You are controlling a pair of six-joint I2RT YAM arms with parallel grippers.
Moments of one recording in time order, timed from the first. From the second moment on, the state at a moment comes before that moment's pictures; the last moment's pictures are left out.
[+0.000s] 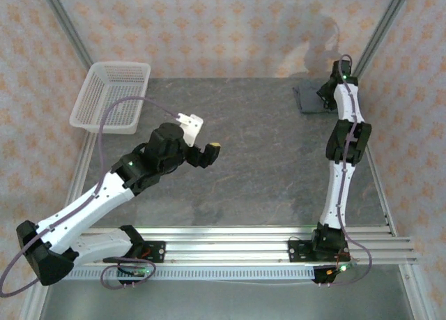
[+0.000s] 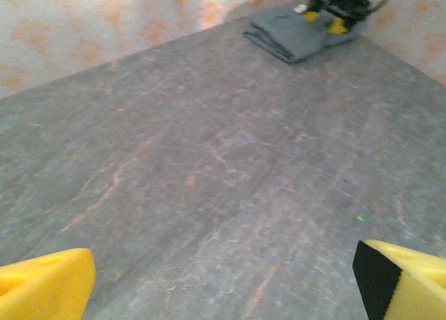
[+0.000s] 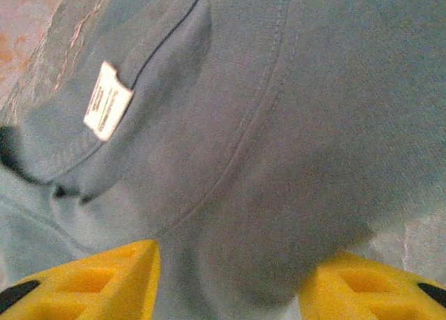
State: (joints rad) left arm -0.70 1.05 1.03 -0.46 -0.18 -0.13; right arm -0.19 2.53 2.39 -0.90 0.02 0.71
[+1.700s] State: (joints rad) left arm 0.01 1.51 0.41 0.61 -0.18 -0.10; right arm 0.00 1.53 0.41 0.67 0.19 0.20
